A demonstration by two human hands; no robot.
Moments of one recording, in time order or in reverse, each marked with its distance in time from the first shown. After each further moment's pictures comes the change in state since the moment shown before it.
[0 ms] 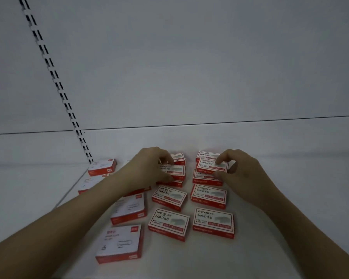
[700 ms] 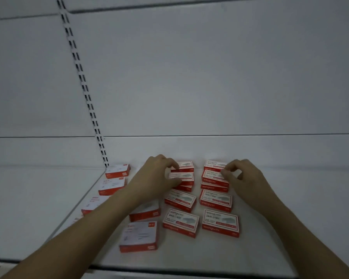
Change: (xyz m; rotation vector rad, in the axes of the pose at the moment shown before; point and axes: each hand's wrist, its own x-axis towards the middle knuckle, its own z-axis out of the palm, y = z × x) left_hand -0.033 -0.002 0.001 0.002 0.140 -0.012; right_hand -0.008 -0.009 -0.002 -0.028 0.072 -0.008
